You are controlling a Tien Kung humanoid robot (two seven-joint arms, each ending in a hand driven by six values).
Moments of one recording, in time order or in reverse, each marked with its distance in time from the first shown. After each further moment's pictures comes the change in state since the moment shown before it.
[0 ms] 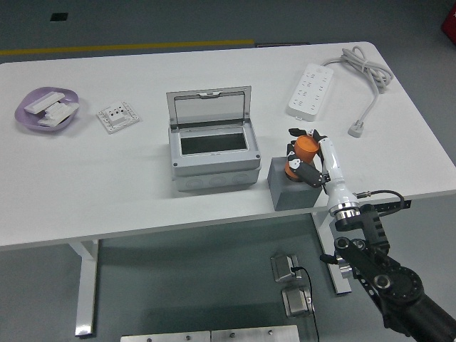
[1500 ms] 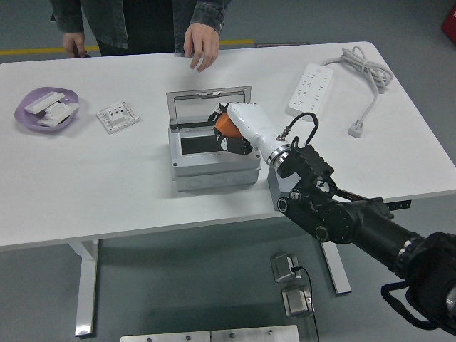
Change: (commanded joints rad) left arm -0.023 0.021 -0.026 0.000 0.049 0.007 0.004; right arm 0.516 0.103 -0.445 -0.347 -0.489 0.010 -0.286
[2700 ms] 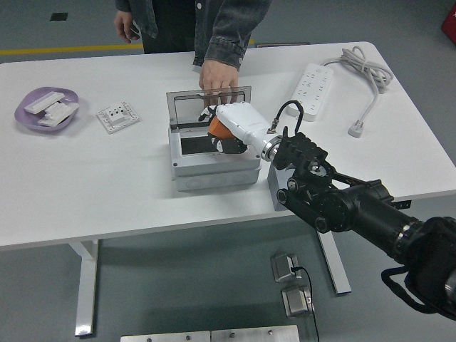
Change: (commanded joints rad) left arm -0.013 0.005 -0.001 0.000 0.016 -0.008 0.006; right arm 0.063 0.000 -0.040 -0.015 -0.052 0.117 -0.005
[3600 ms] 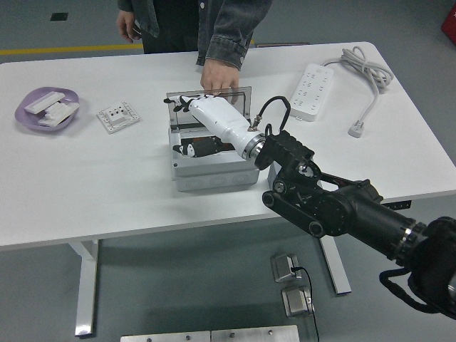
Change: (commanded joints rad) left arm 0.008 -0.009 -0.006 0.000 -0.005 -0.001 -0.001; right arm 0.020 -0.030 0.002 0.222 0.078 0.020 -0.032
